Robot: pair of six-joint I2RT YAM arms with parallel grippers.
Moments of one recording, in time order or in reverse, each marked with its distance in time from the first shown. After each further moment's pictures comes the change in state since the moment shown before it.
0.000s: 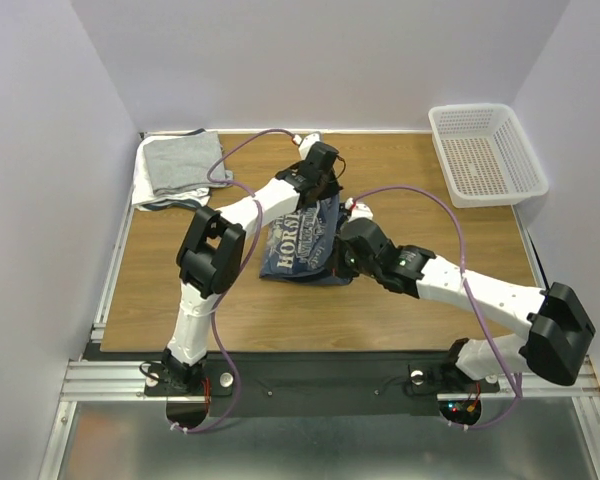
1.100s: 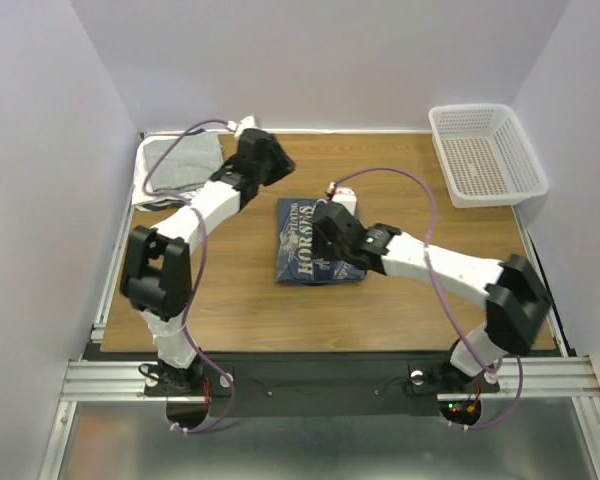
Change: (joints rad) left arm 0.166 -0.283 -0.274 0.155 0.095 0.052; right arm 0.003 0.156 0.185 -0.157 0.269 0.045
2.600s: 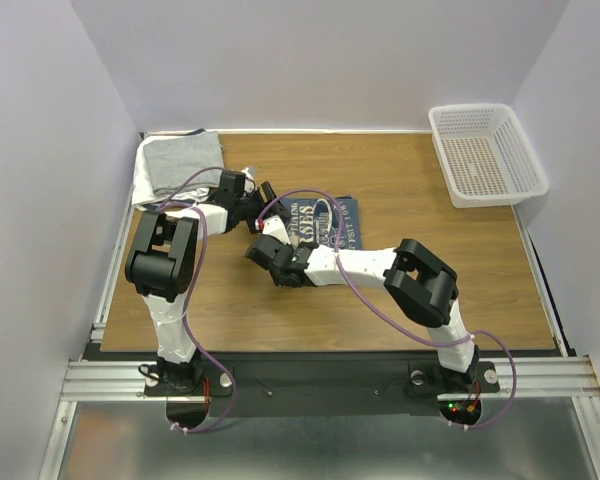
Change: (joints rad) left arm 0.228 0.081 -0.373 0.187 0.518 0.081; right arm 0.192 0.597 0.374 0.014 0.081 -0.216
